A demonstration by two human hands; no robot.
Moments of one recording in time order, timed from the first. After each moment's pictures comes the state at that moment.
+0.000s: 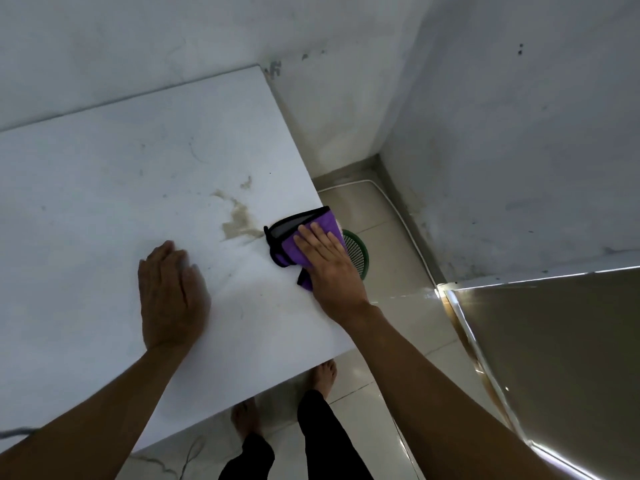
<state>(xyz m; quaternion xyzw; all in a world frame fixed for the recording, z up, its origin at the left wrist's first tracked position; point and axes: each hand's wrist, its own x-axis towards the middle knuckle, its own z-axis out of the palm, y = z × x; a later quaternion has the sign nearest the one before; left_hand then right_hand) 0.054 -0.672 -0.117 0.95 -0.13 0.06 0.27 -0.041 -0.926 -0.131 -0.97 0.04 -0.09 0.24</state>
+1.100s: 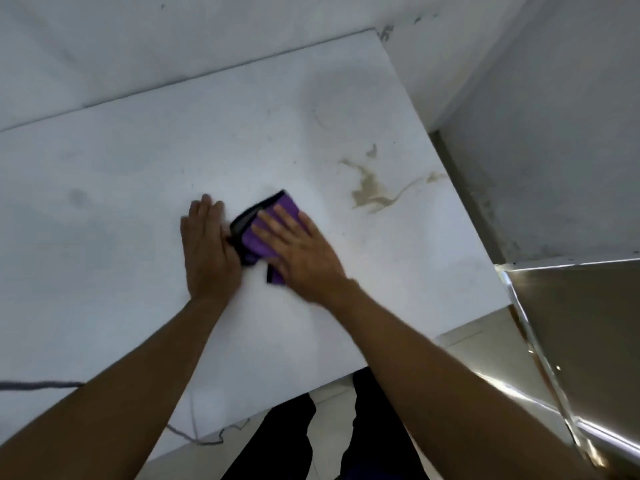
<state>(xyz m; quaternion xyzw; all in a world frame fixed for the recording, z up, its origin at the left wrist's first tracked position) 0.149 -0.510 -0.145 0.94 -0.18 0.06 0.27 0.069 -0.685 -0.132 -0.98 -0.08 -0.05 0.15</state>
